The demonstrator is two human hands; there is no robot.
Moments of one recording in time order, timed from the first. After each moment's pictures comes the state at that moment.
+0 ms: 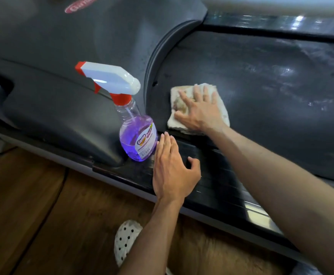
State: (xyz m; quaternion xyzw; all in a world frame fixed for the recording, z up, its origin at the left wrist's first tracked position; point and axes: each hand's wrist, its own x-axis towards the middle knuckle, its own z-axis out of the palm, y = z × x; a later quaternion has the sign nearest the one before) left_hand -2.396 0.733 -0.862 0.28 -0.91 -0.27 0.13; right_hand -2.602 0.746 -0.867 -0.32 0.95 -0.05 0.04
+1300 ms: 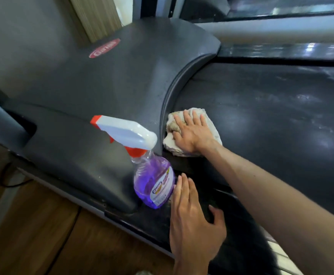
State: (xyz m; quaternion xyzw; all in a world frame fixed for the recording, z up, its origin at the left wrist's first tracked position) left_hand -2.396 0.731 -0.877 0.28 -0.90 -0.27 0.17; right_hand -2.634 0.656 -0.877 -0.39 0.91 -0.09 0.06
